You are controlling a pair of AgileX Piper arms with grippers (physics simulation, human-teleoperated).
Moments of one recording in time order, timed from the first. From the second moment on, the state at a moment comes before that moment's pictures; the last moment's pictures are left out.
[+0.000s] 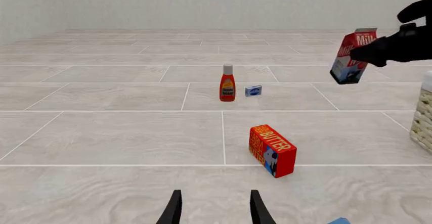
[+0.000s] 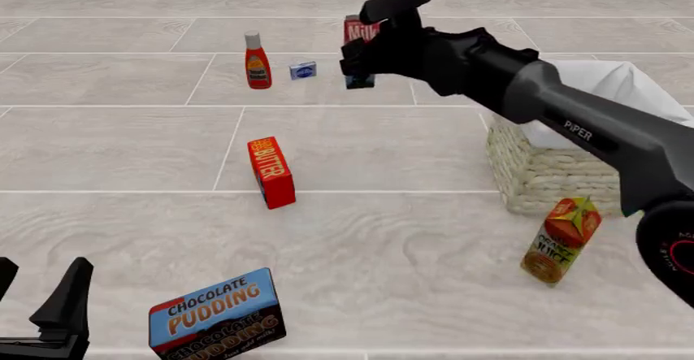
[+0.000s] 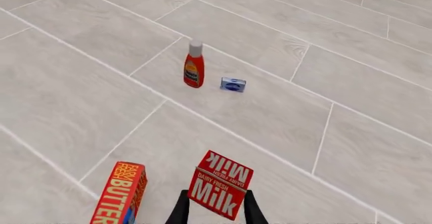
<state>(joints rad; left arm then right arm) 0.00 0.01 -0.02 0.01 0.00 0.48 1.94 -1.75 0.21 -0.14</state>
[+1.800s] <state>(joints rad) 0.00 0.01 -0.02 0.01 0.00 0.12 1.54 -1.44 0.23 -0.14</state>
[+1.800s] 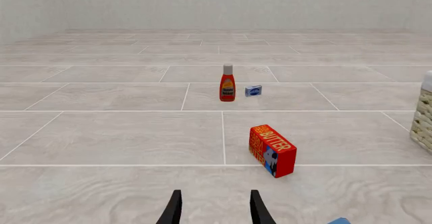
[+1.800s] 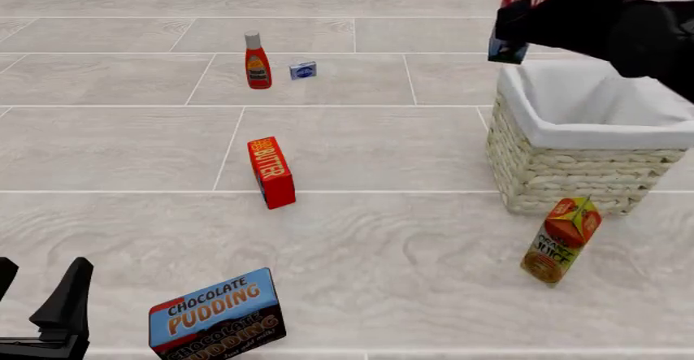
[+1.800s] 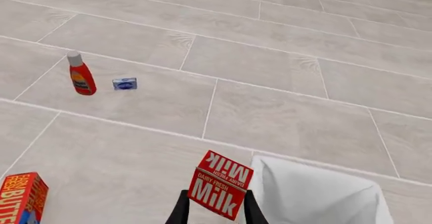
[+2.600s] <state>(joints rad) 0.00 0.01 -0.02 0.01 0.00 -0.06 1.54 -1.37 0.20 -0.11</state>
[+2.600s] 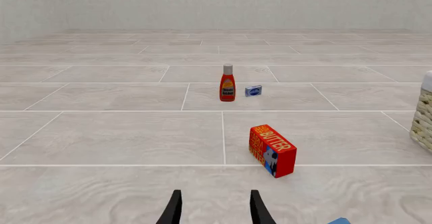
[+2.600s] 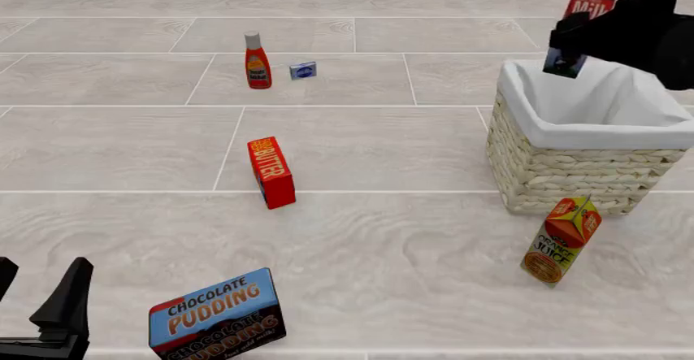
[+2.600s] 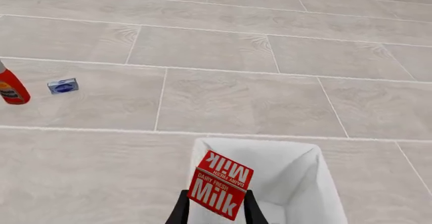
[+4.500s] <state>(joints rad) 0.00 0.01 -0.02 0.01 0.00 -0.21 1.88 -1.39 0.10 -0.09</state>
